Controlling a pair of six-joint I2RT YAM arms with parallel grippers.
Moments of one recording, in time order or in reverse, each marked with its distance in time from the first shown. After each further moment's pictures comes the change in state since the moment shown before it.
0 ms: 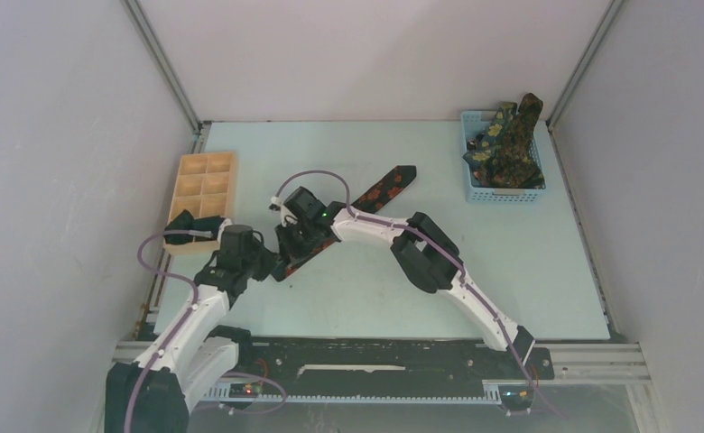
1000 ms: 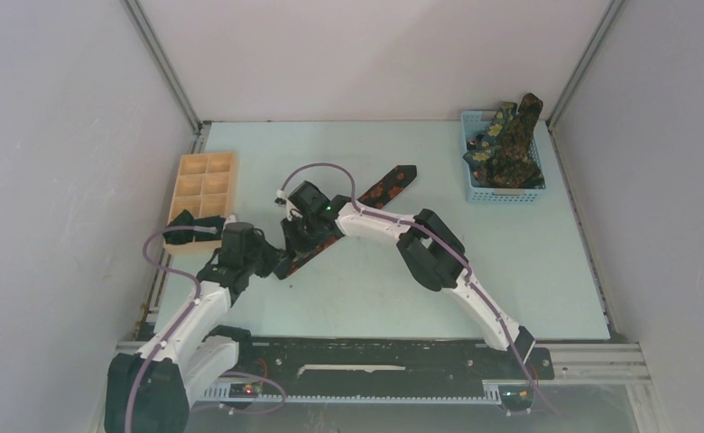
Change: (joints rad) left arm 0.001 0.058 0.000 0.094 0.058 0.016; right arm -0.031 -0.043 -0.016 -0.060 0.076 -0.040
